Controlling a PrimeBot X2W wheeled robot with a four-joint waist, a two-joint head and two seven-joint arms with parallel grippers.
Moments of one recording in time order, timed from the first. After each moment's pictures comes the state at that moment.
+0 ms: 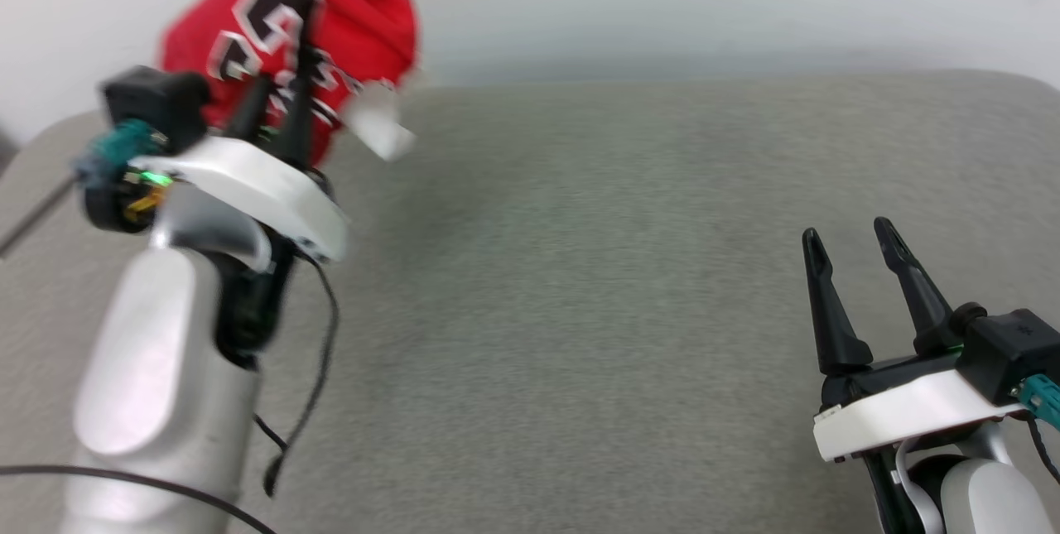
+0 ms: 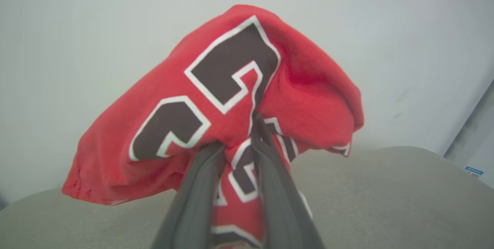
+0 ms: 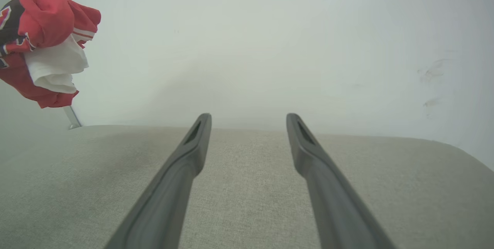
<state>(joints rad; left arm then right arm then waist) -0.61 0.28 -0.17 0.23 -0.46 -0.05 0.05 -0.11 -0.05 0.03 -0.08 0.15 0.13 -0.07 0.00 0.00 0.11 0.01</state>
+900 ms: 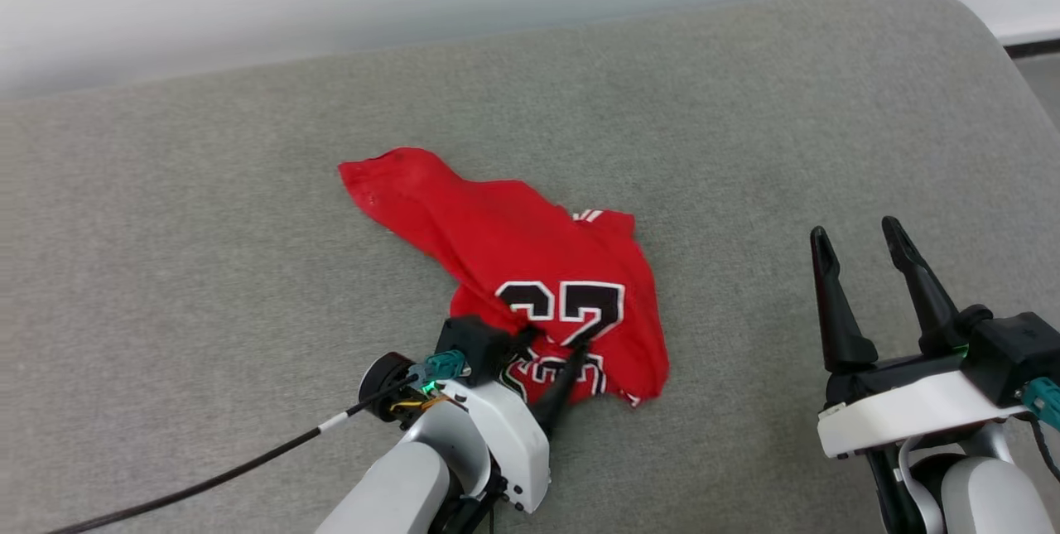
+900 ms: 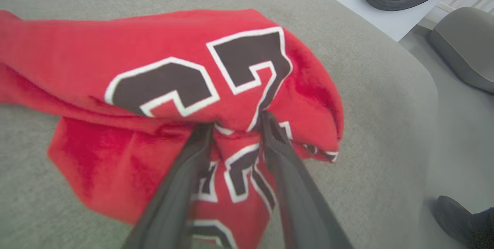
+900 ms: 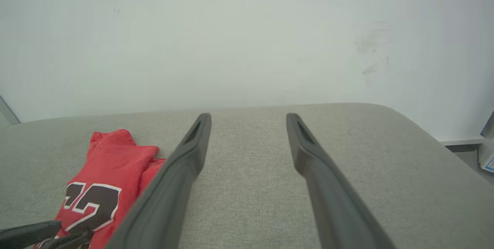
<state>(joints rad) -0.37 0.13 -0.59 0.41 -0.44 -0.13 -0.04 -0.11 -0.05 0.02 -0.06 0.14 0.13 -0.11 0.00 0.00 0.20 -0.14</state>
